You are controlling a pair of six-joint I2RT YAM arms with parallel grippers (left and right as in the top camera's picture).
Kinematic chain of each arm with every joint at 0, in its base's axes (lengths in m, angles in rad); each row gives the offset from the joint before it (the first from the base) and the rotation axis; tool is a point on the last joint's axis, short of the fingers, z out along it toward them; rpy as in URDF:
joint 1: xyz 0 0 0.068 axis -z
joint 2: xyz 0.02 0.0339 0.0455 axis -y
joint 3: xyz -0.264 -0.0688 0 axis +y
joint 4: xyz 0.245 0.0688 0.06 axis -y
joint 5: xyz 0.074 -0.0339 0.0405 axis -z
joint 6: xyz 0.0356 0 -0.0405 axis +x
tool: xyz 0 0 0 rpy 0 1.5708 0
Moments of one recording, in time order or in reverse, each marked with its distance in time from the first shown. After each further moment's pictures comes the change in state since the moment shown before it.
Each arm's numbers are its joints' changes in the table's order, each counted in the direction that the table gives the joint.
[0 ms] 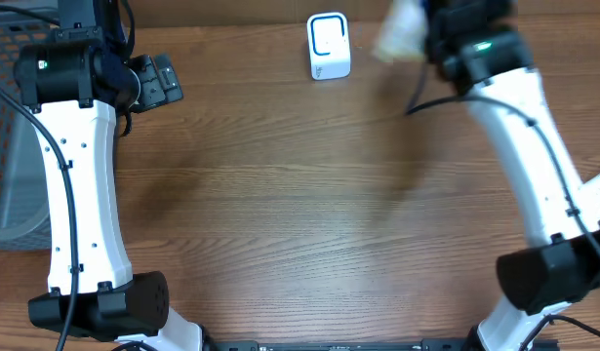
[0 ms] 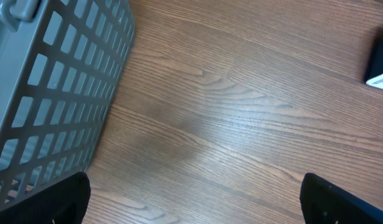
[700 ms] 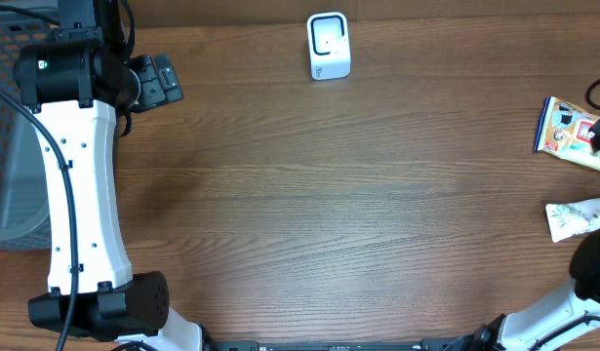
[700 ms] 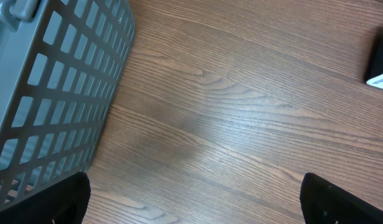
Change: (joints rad) left arm 0.000 0.000 0.000 0.000 0.000 0.000; right arm 0.758 -0.037 0.139 -0.507 -0.776 0.715
